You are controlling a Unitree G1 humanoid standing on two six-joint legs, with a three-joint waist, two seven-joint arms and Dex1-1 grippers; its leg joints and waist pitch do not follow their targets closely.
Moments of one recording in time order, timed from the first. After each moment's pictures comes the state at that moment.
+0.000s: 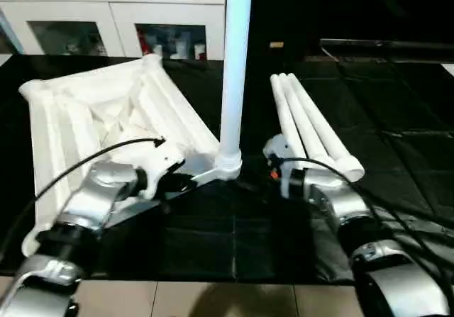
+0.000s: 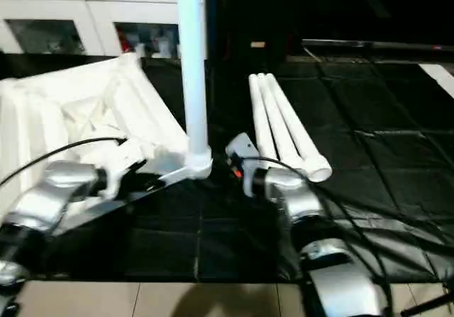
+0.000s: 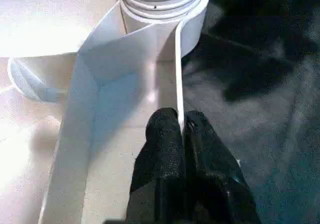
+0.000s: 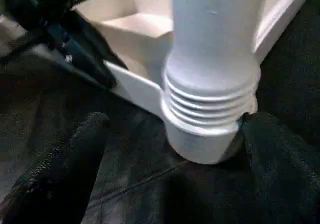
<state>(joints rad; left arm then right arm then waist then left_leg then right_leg) -0.51 0.52 -0.23 0.45 -0.01 0.22 -1.08 -0.67 -0.19 0.09 0.92 0.08 -0.03 1.10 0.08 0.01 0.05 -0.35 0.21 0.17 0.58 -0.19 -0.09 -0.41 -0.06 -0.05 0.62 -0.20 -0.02</state>
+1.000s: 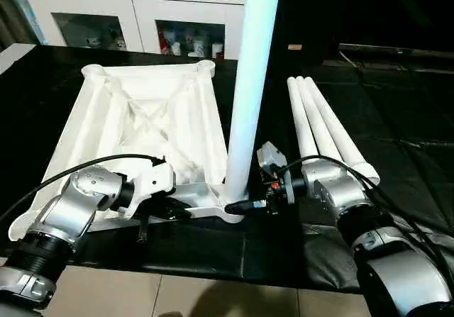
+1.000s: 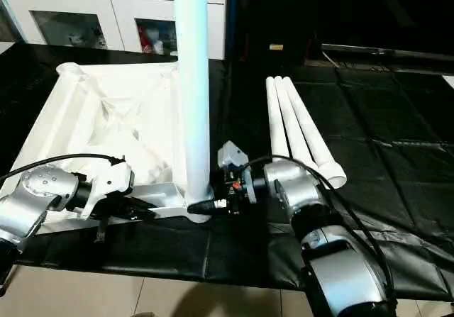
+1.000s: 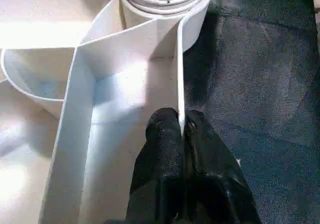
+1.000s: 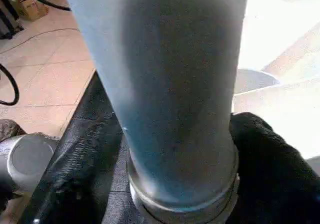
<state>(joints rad) -0.44 0.63 -0.30 0.35 -0.04 0.12 -1.33 -0.74 -0.19 0.17 0.96 0.08 -0.05 1.44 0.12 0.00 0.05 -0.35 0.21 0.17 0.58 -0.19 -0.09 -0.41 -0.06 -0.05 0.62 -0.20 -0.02</state>
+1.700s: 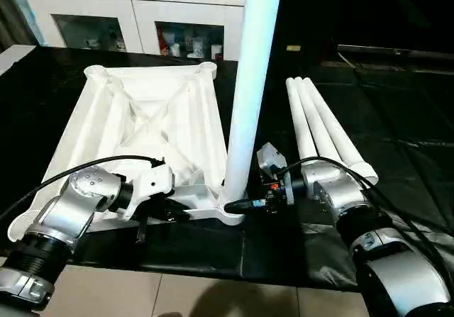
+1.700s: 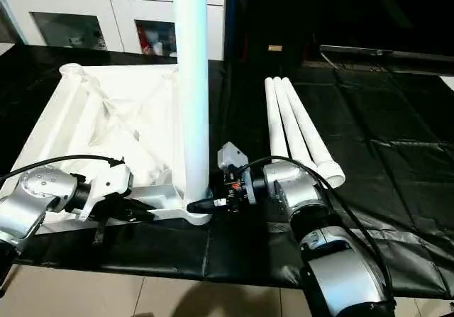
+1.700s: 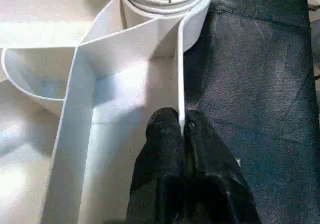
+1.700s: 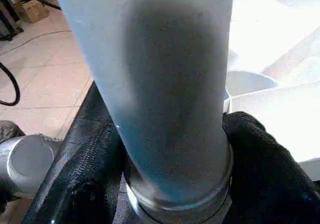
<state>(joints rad) -0.44 0.64 -0.30 0.35 -0.03 0.11 -1.34 -0.73 -0.18 0.16 0.96 0.08 -0.08 1.44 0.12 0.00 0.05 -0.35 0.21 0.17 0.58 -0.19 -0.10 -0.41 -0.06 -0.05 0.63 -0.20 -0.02</state>
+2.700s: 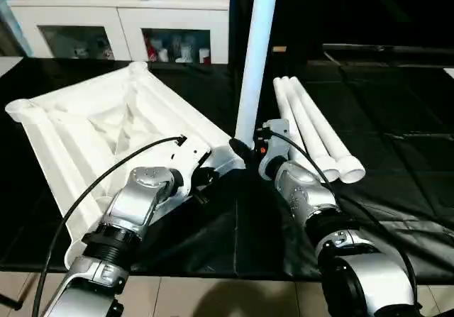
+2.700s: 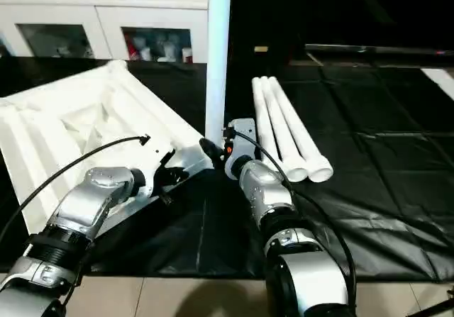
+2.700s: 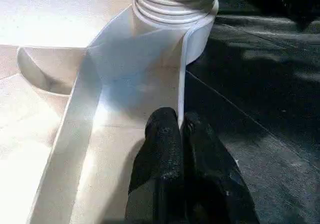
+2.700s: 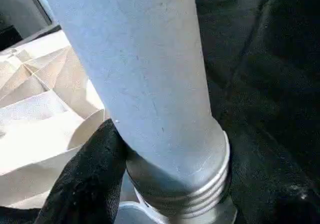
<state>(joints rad) -0.53 0.26 -0.17 0.38 0.02 0.52 -0.70 -0.77 0.07 -0.15 1.04 0.18 0.01 0.45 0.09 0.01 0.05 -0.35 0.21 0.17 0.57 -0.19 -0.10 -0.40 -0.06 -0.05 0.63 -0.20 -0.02</state>
